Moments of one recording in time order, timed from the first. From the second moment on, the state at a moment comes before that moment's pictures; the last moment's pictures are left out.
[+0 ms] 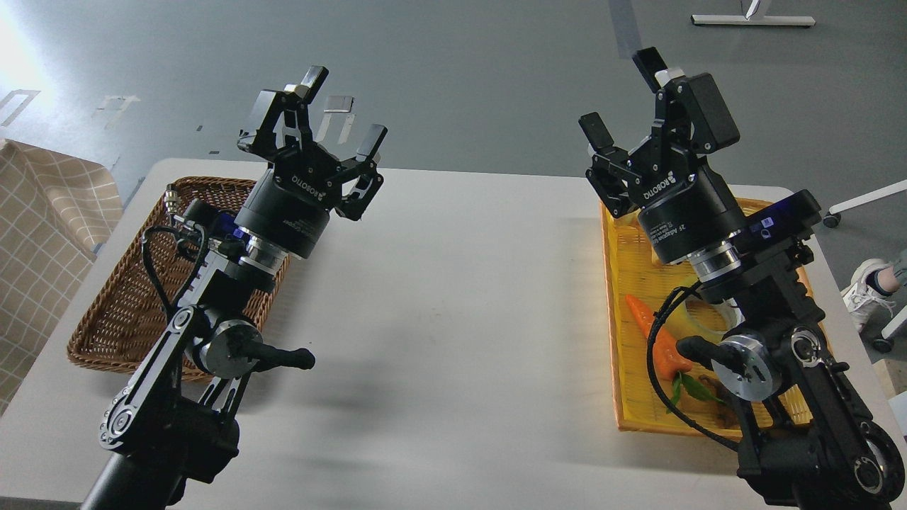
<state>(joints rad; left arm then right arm) -0.19 0.02 -1.39 -1.51 0.85 -0.35 -0.21 0.24 0.00 1.30 1.66 -1.07 0.20 0.11</state>
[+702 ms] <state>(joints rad) -0.20 0.02 -1.39 -1.51 0.85 -0.35 -0.21 0.23 0.00 1.30 1.66 -1.07 0.20 0.11</state>
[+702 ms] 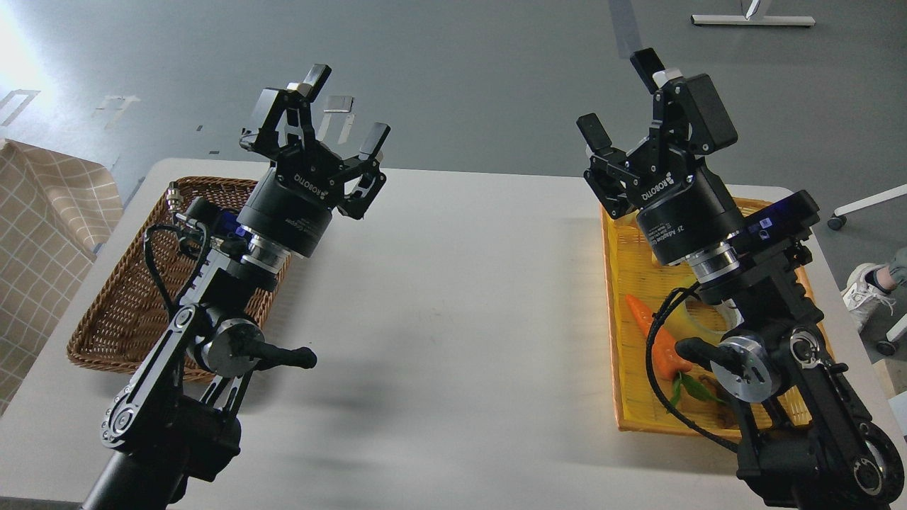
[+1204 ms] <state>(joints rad) -0.20 0.00 -1.38 -1.51 0.85 -0.35 -0.21 0.23 0.00 1.29 1.69 -1.07 0.20 0.11</state>
